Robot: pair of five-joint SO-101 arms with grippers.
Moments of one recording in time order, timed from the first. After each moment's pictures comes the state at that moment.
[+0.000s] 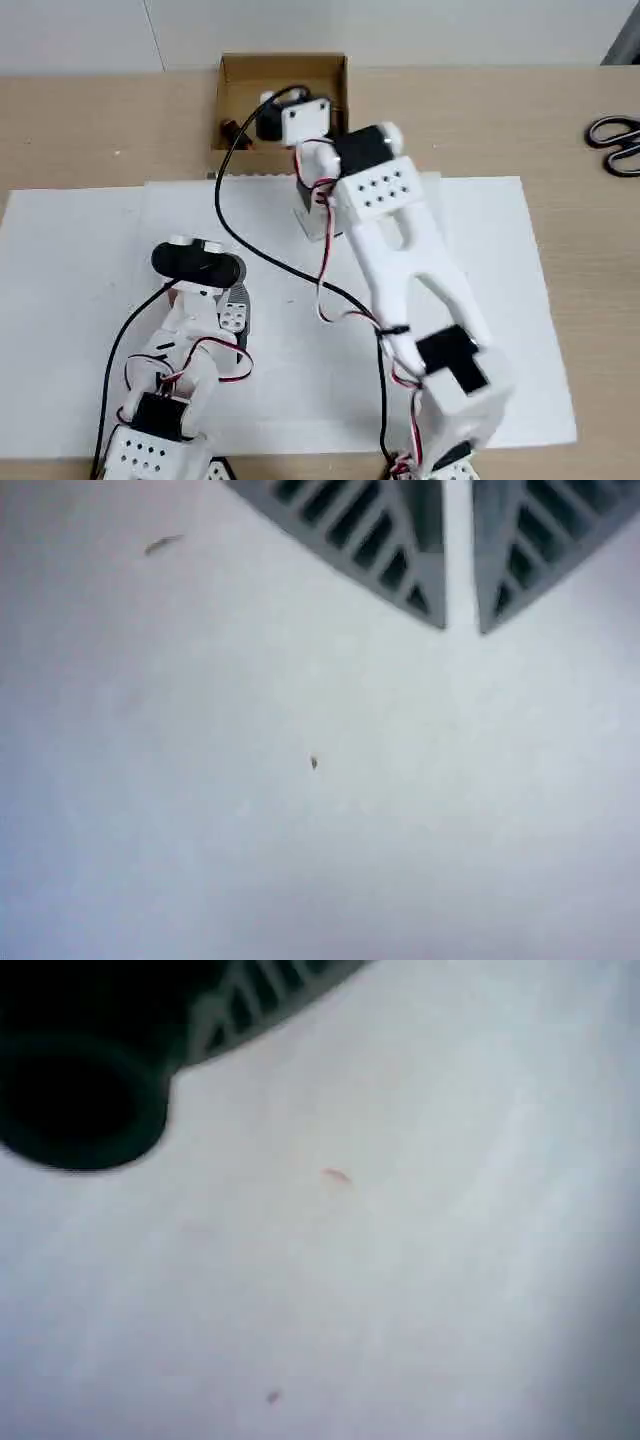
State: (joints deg) left arm 10.5 -89.1 94.1 41.2 7.7; right arm -27.4 11.4 -26.9 97.8 3.3
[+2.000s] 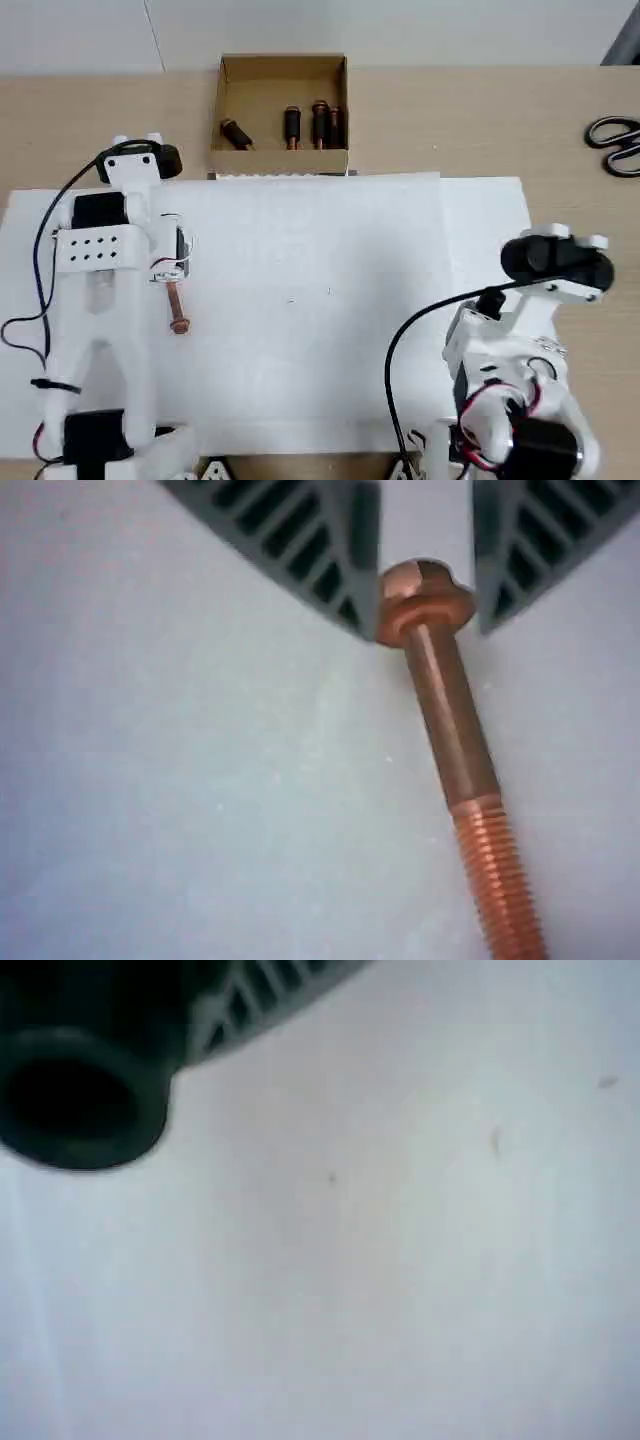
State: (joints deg) left arm -9.9 -12.0 18.7 90.6 4.4; right arm 6.7 -80.4 44.2 90.2 -12.1
